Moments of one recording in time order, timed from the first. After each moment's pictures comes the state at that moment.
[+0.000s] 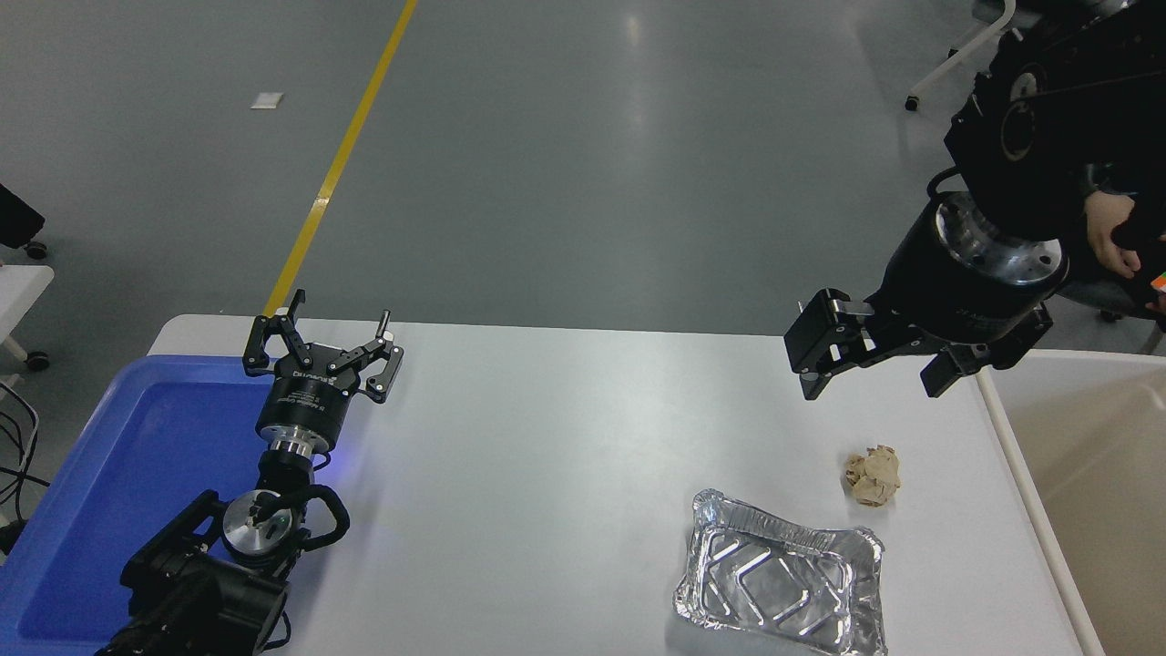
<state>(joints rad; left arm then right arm) -0.46 0.07 -1.19 -0.58 -0.22 -0.68 -0.15 2.51 -0.08 -1.45 1.62 0.04 0.79 0.09</state>
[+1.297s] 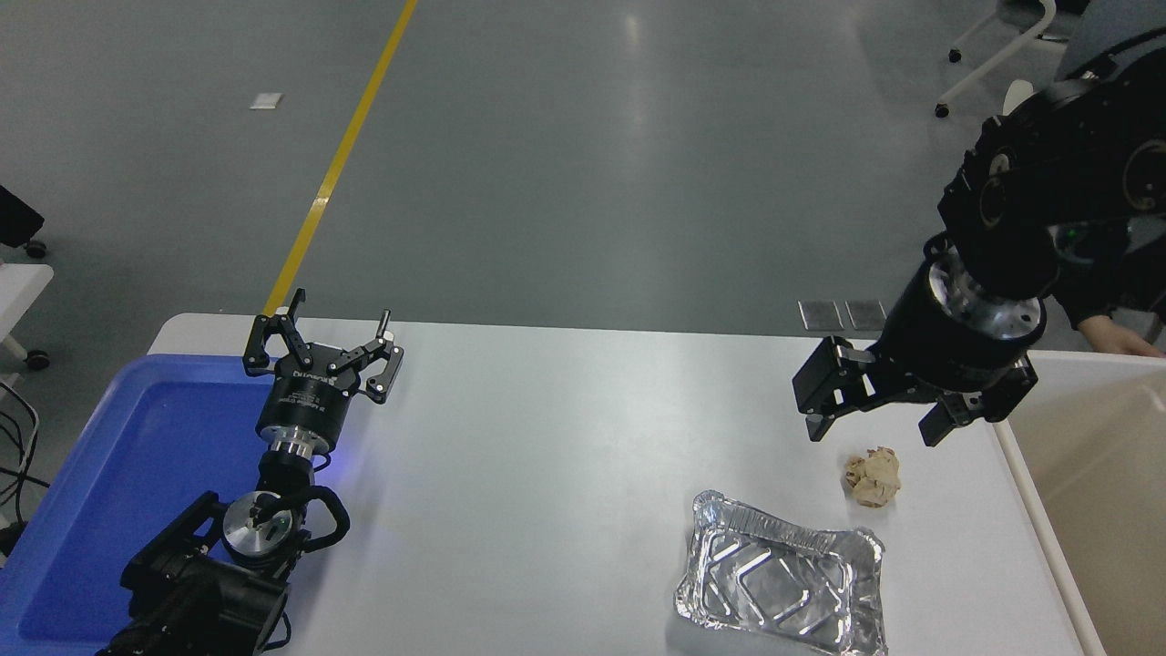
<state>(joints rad) -0.46 0.07 -1.19 -0.58 -0.22 -0.68 -0.15 2.16 -0.22 -1.43 1.60 0.02 0.59 0.09</state>
